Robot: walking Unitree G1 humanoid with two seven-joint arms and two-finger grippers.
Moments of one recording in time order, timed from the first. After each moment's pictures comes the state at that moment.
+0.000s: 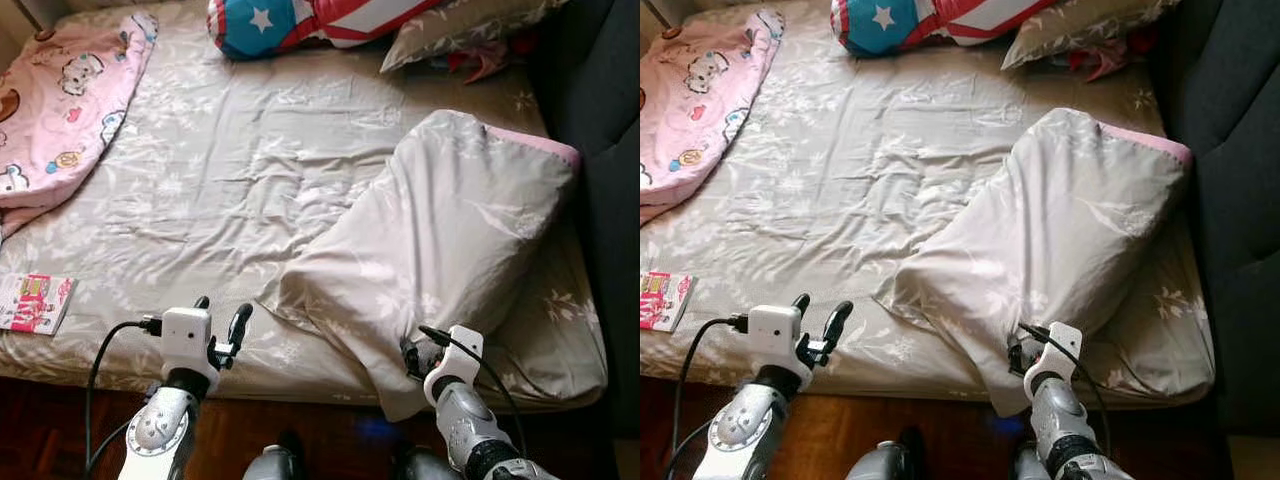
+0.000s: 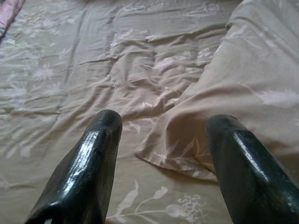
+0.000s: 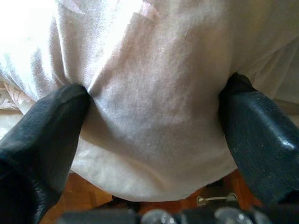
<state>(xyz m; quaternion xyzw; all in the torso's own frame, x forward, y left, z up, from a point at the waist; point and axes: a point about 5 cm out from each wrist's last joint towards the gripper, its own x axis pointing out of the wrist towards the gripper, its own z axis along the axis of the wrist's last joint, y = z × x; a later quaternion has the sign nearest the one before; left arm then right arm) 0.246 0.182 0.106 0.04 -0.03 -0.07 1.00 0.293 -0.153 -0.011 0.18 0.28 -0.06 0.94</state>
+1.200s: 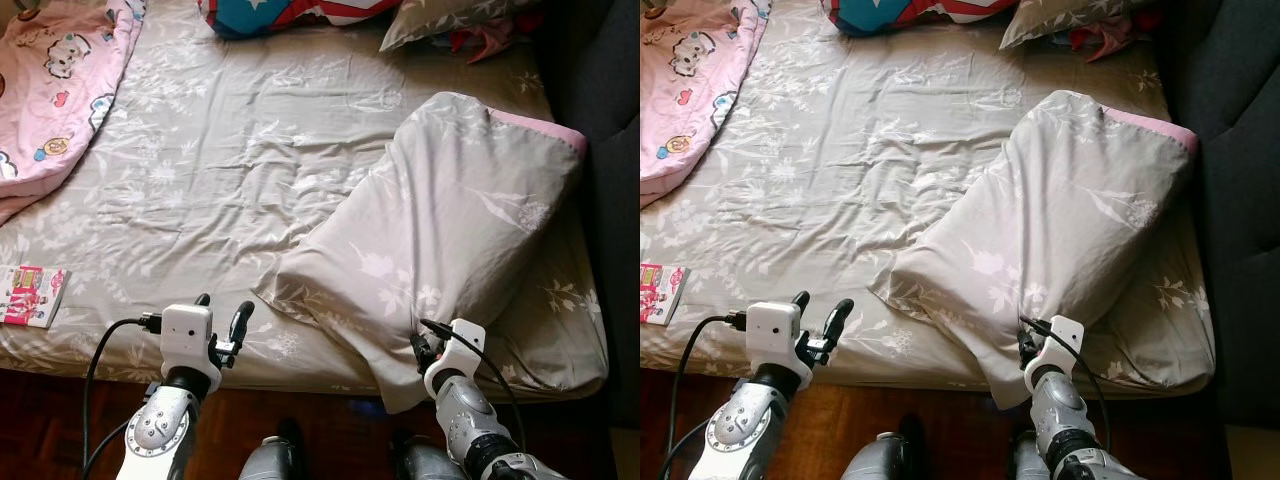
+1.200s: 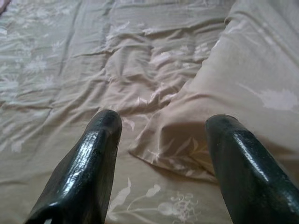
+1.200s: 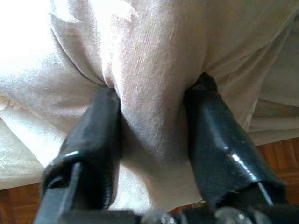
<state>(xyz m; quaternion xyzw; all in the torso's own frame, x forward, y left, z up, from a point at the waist) 0.249 0.174 0.113 0.02 -0.03 -0.06 1.00 0.296 -0.155 -0.007 0.18 0.27 -0.06 0.95</state>
